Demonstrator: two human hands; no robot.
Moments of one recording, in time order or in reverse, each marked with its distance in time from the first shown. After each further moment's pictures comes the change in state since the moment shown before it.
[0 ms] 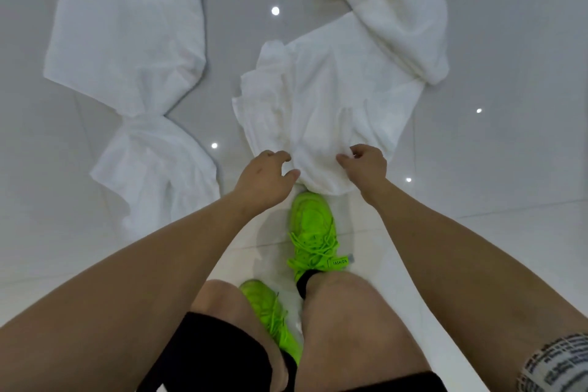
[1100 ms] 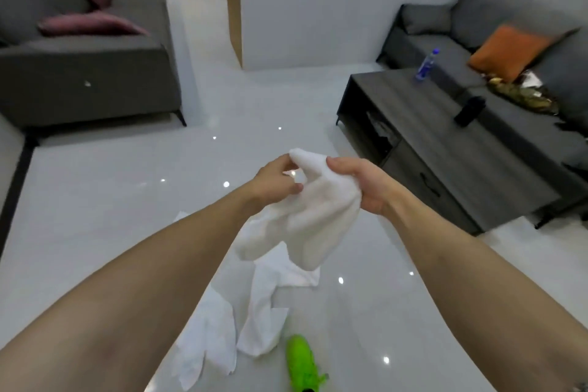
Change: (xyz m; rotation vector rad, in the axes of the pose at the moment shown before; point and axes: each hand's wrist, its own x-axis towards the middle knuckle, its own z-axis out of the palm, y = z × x) left_hand -0.564 0.282 -0.372 -0.402 0.117 0.630; right_hand -0.655 -0.260 -0.384 0.564 -0.517 -0.639
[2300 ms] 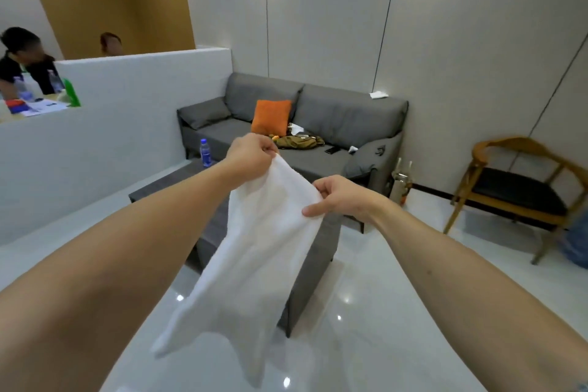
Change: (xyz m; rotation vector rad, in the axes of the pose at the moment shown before) left_hand 0.194 0.453 0.571 0.553 -0.054 0.669; right_hand -0.419 -0.071 -0.542 -0.496 0.742 -0.176
